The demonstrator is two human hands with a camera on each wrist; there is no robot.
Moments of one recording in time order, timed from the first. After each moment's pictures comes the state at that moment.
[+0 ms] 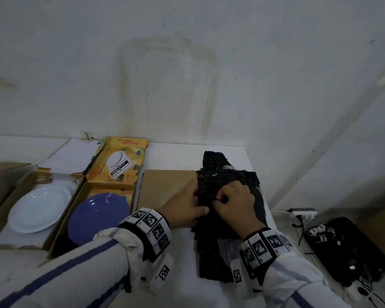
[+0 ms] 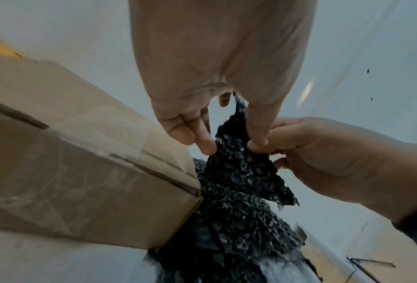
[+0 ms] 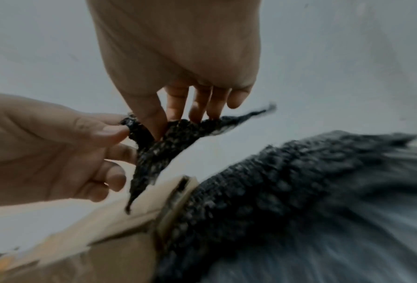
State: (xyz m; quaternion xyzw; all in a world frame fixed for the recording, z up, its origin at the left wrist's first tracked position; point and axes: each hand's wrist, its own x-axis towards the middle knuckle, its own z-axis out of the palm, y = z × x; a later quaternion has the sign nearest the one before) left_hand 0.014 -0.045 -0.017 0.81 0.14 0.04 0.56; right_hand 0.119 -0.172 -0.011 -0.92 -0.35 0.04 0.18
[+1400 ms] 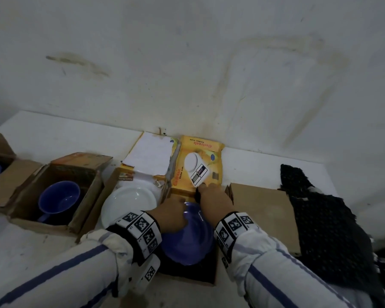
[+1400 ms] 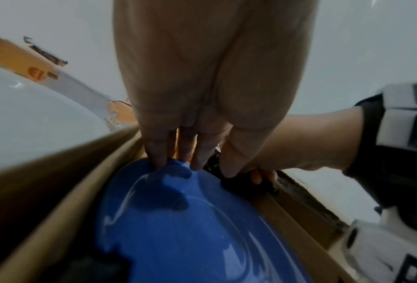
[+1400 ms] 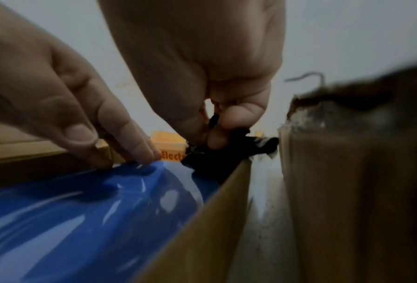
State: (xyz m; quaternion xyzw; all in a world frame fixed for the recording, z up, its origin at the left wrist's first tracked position) left_hand -0.132 0.172 -0.070 0.95 0.18 -0.15 0.23; right_hand -0.011 0.095 -0.051 -0.85 -0.49 0.18 -0.02
